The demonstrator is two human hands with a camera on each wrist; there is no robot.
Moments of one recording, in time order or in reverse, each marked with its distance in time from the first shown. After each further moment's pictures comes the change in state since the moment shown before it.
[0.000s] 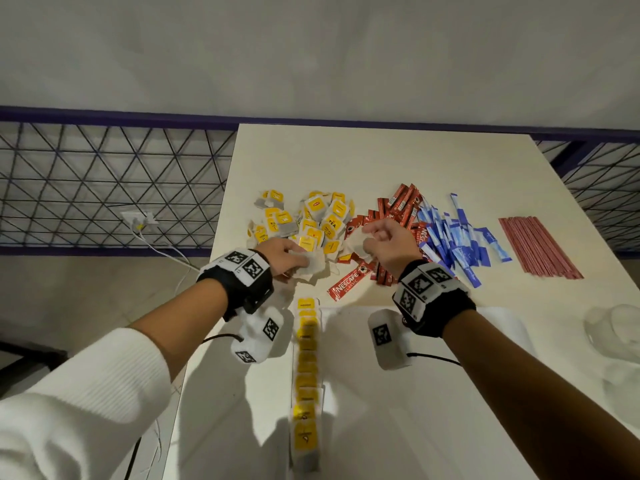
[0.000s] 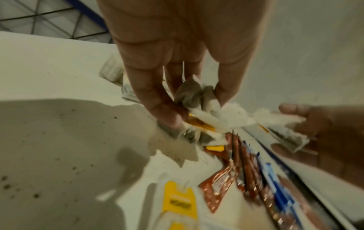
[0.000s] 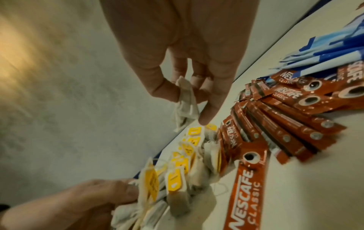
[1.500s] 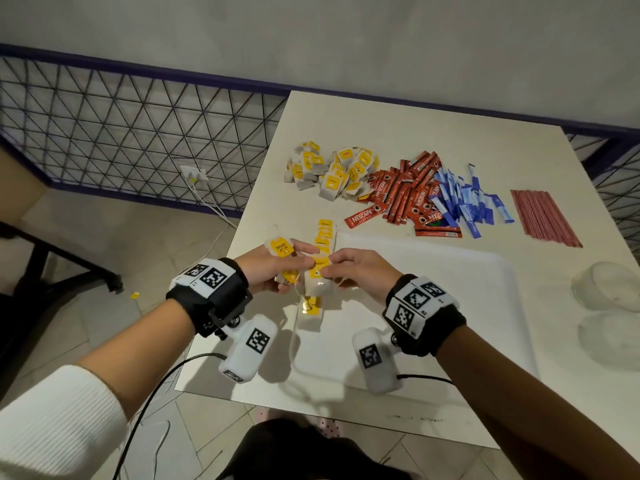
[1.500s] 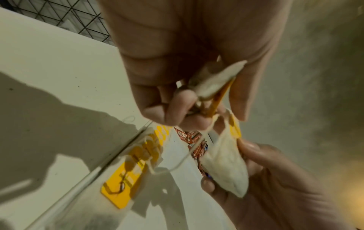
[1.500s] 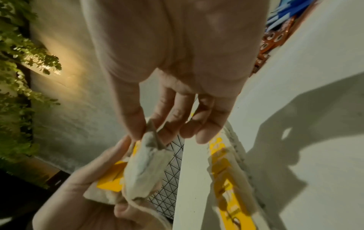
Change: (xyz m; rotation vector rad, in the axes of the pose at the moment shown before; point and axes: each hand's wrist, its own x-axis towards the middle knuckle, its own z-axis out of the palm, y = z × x) left_hand -0.194 -0.070 0.063 -0.511 -0.086 0.099; right_hand -0.170 0.038 0.026 0.027 -0.574 0.052
